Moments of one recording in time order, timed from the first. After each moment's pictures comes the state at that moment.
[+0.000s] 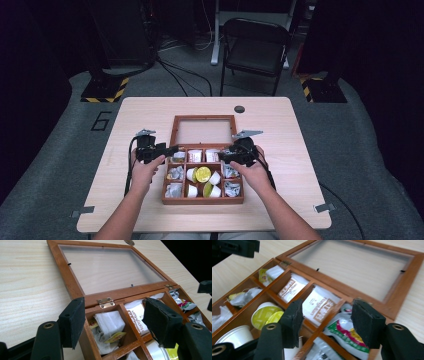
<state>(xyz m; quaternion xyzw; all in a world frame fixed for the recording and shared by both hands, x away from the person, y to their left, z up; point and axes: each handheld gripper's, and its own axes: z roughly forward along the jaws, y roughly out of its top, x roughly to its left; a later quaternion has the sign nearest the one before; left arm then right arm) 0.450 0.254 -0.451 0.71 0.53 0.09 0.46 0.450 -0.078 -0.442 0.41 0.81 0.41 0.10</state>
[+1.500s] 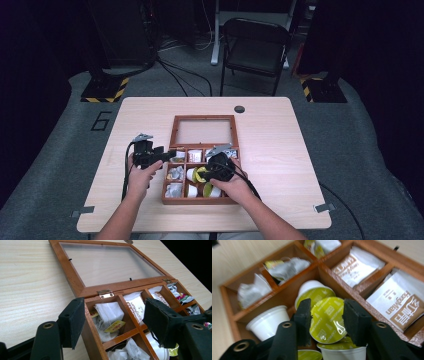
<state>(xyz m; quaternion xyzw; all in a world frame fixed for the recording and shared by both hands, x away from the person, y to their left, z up) 0.435 0.260 -0.456 0.71 0.53 0.10 0.46 0.422 -0.012 -0.471 0.31 0.87 0.37 0.05</state>
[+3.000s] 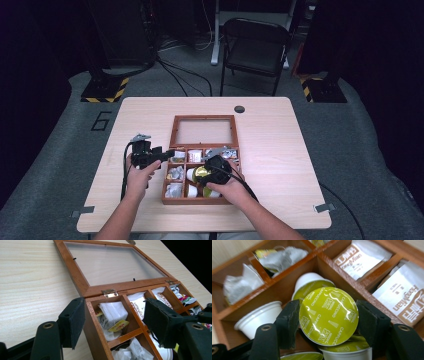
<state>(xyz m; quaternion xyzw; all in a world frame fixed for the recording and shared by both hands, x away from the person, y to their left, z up) 0.436 0.265 -0.458 0.69 0.54 0.09 0.46 0.418 -0.002 -0.478 0.31 0.88 0.34 0.08</state>
